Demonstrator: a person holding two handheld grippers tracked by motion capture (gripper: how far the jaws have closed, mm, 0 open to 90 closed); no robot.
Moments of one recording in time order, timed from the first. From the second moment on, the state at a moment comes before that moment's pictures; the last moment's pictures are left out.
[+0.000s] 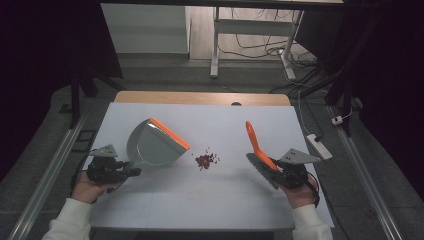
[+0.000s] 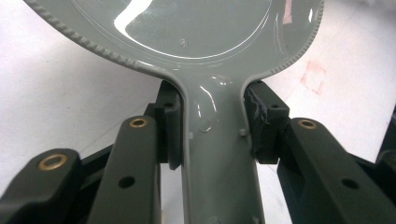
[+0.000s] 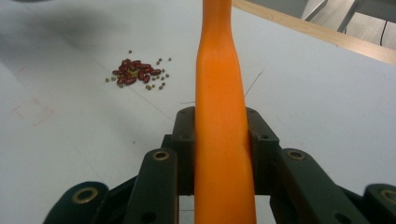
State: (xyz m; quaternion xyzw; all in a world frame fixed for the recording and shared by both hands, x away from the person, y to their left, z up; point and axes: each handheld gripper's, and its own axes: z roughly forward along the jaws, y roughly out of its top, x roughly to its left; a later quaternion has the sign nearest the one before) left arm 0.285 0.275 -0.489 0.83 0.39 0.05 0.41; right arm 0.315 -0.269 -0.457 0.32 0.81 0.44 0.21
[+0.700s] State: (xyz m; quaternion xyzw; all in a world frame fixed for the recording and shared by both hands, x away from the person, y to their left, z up) left arm 0.274 0.259 -0.490 0.87 0.33 0.02 0.37; right arm 0.339 -0.235 -0.452 0.32 0.81 0.45 0.20
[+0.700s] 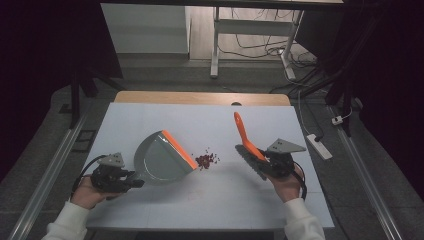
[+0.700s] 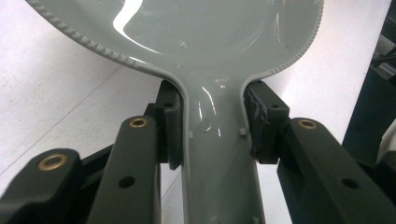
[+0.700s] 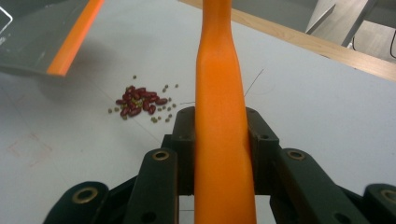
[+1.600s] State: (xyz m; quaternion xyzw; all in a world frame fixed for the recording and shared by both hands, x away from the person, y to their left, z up) left arm 0.276 0.250 -0.498 0.89 0.31 0.00 0.33; right arm 0.378 -0.196 -0.457 0.32 0.82 0.44 0.19
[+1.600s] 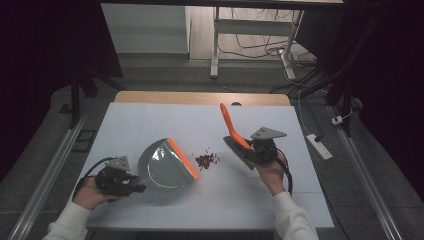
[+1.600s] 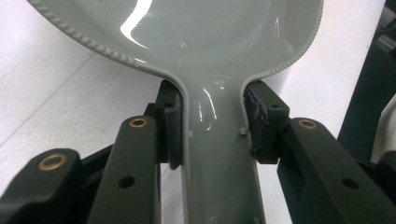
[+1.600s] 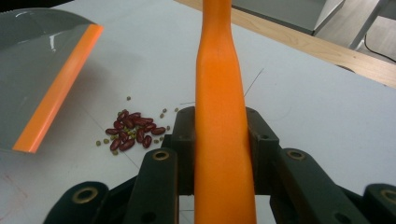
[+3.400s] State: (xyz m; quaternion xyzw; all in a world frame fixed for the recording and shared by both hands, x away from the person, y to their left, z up) left arm 0.288 0.233 -0.513 0.90 0.31 -0.04 0.30; right arm 0.423 -0.126 -0.482 0.29 0.86 0.39 0.19
